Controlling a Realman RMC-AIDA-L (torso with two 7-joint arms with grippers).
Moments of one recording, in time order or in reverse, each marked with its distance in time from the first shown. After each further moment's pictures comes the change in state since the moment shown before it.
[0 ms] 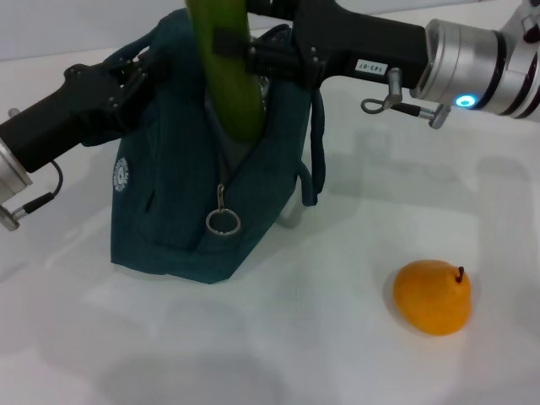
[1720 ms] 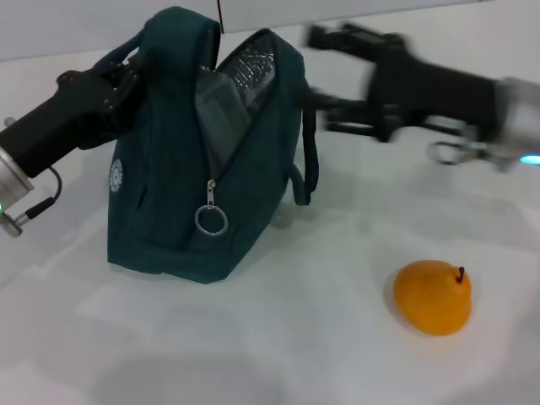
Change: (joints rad) left arm 0.033 -0.002 0.000 0.049 -0.049 -0.062 0.041; right arm -0.189 -0.016 -0.057 -0.047 0.053 -0.076 -0.157
